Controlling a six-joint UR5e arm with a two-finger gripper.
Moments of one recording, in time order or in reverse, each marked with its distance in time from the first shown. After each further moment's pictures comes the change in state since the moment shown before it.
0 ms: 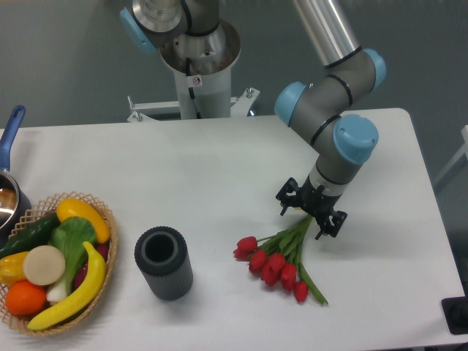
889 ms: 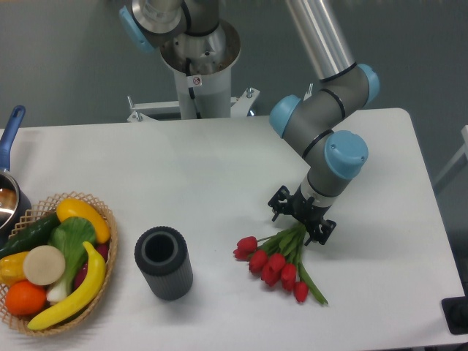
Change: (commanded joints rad) arm -0.002 -0.018 -0.006 0.000 0.003 -0.005
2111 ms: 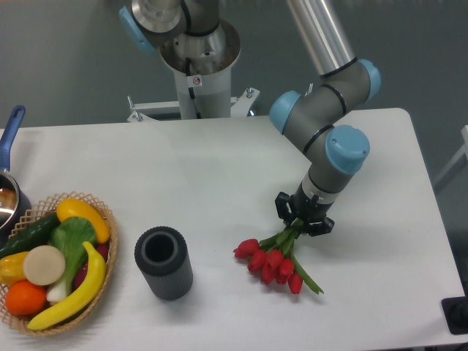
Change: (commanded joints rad) arm 0.006 0.063 0.017 0.000 -0.005 -0.124
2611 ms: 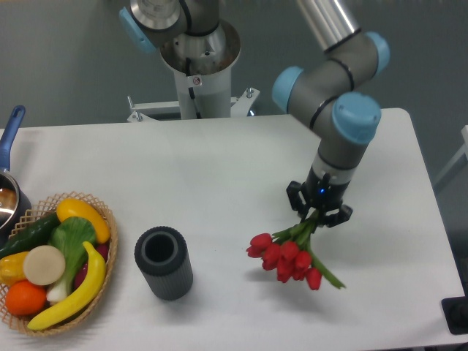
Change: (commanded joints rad) arm 0.070 0.138 0.037 0.000 -0.131 -0.002
